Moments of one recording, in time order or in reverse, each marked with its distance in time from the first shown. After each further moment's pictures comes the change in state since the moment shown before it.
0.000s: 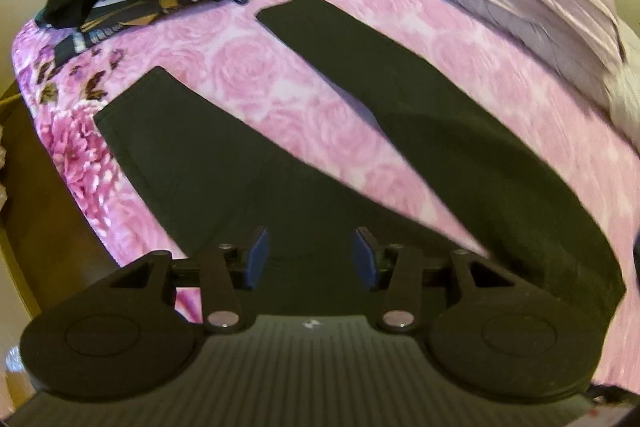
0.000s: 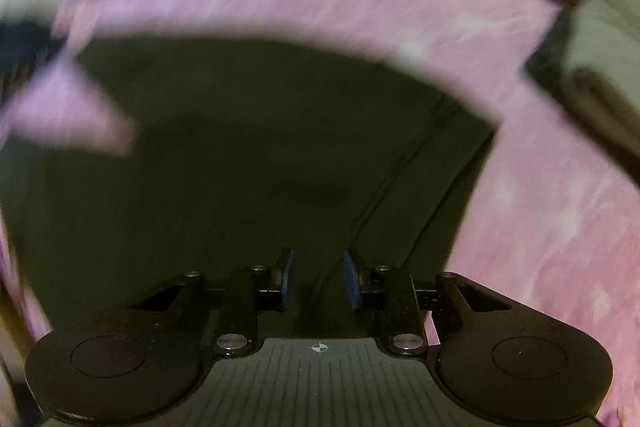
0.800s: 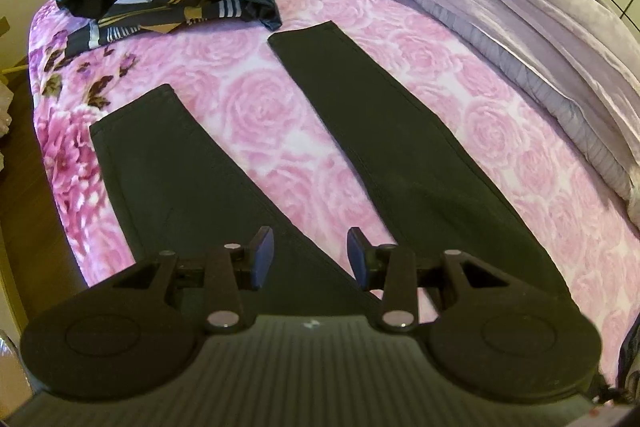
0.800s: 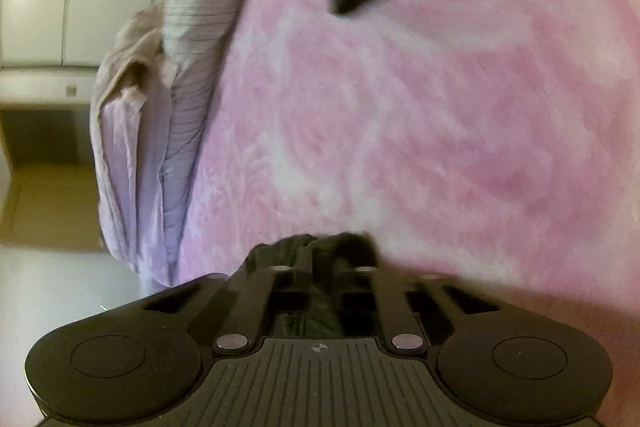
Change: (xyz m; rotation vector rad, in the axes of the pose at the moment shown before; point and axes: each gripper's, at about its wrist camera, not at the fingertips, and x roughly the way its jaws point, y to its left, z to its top) left arm 0.034 0.001 0.058 -0.202 -0.088 0.036; right arm 0.084 -0.224 0.068 0.993 -0.404 0.574
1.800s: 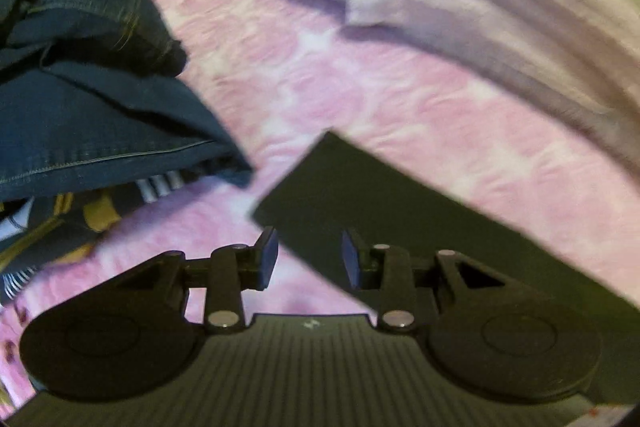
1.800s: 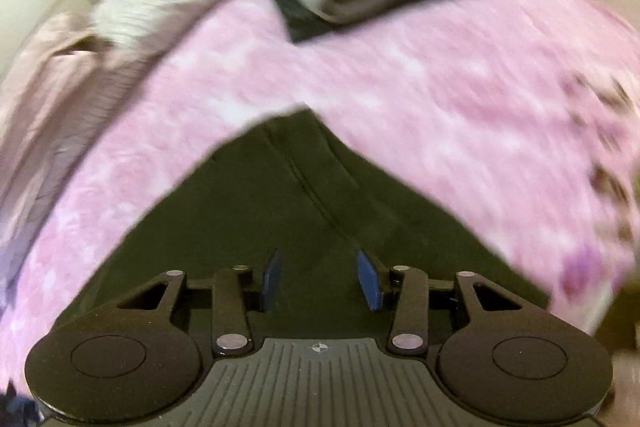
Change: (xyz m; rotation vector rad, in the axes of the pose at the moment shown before) left arm 0.185 0.048 0.227 0.354 -0.034 -0.186; right arm -0.056 0.171 -0.205 -0.034 -0.320 -0.679
